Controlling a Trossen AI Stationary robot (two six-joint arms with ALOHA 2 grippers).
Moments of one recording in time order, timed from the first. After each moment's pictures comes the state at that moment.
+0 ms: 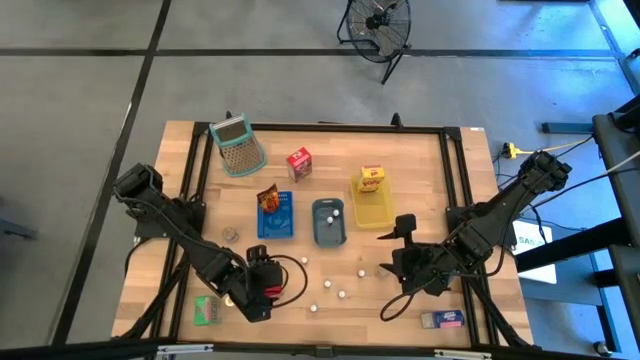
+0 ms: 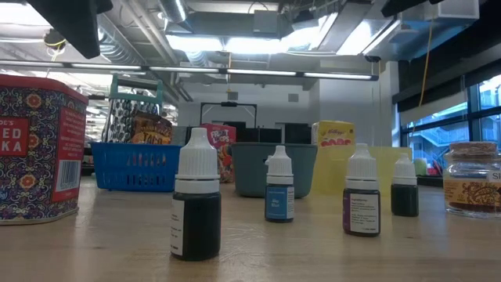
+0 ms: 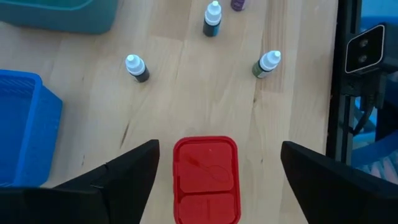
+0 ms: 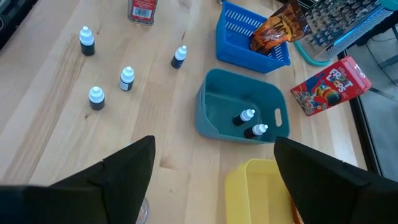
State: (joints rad) left arm -0.70 1.63 1.25 -0.76 -0.35 -0.85; right arm 0.75 1.33 1.06 -0.71 0.67 0.25
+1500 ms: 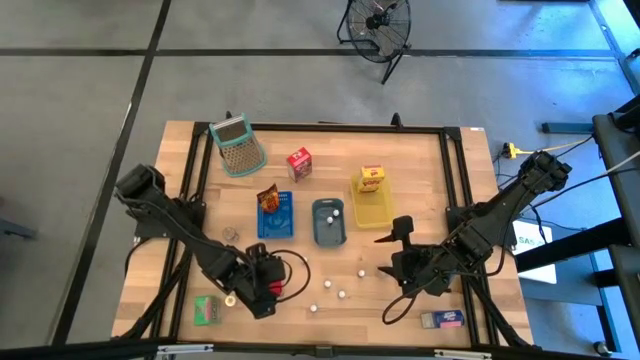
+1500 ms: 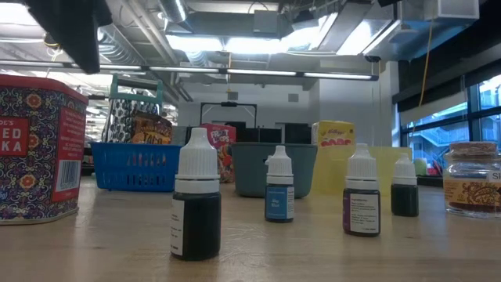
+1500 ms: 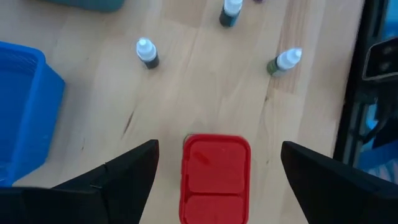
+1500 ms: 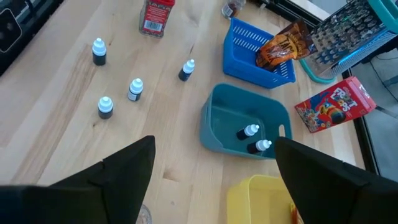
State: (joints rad) left arm -0.67 1.65 1.25 -0.79 -0.30 -0.92; right arm 0.74 1.33 1.06 -0.65 0.65 0.17
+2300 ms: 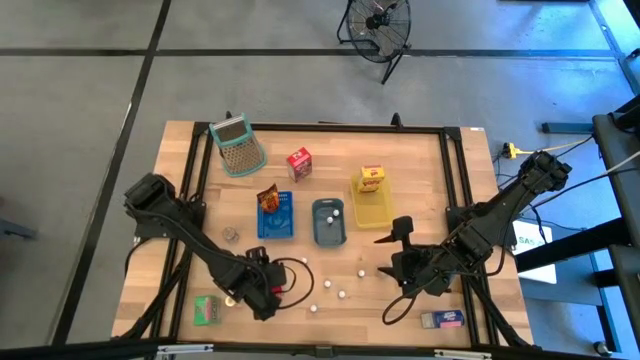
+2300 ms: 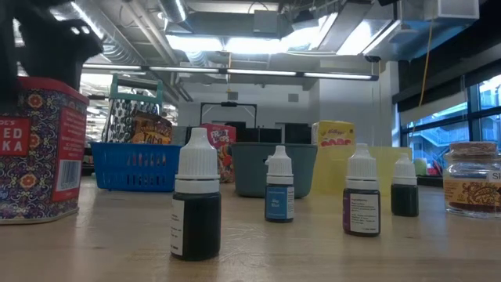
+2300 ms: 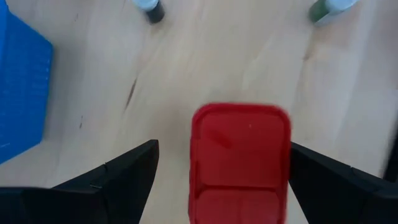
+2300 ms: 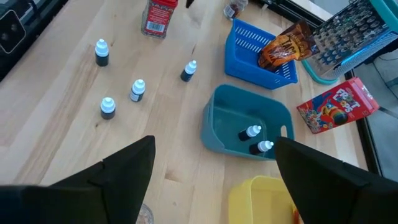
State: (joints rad) left arm -0.66 1.76 1.25 -0.84 -0.26 -0.92; right arm 0.74 1.33 1.06 -0.65 0.64 0.17
